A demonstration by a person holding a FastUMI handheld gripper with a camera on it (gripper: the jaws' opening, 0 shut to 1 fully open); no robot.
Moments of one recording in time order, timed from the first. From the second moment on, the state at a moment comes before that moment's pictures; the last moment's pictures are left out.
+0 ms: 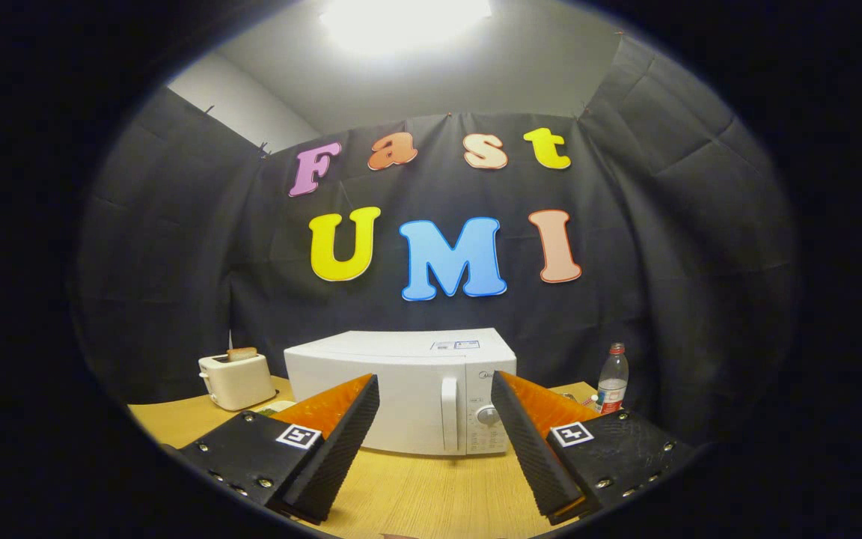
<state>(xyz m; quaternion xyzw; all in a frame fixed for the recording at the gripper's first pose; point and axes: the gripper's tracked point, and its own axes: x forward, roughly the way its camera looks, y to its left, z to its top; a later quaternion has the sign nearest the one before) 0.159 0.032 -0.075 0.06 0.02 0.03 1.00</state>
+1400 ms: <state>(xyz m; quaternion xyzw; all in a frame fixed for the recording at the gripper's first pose) 0.306 0.039 -0.202 0.03 0.12 -0.02 0.99</state>
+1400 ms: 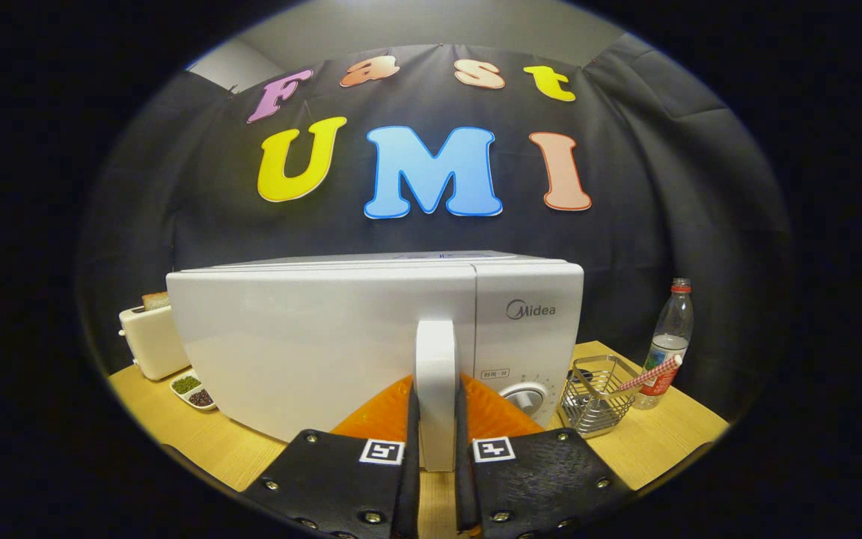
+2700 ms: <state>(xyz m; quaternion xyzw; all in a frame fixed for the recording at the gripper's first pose) 0.151 0.122 -0.179 0.02 0.11 0.10 0.99</state>
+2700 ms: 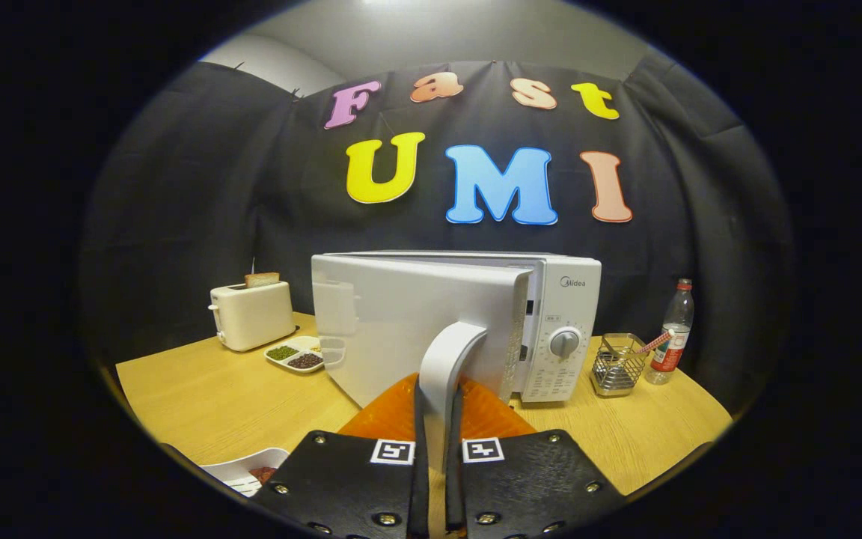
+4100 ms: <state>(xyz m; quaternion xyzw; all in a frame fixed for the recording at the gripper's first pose) 0.058 0.298 -0.162 0.05 0.16 0.09 0.98</state>
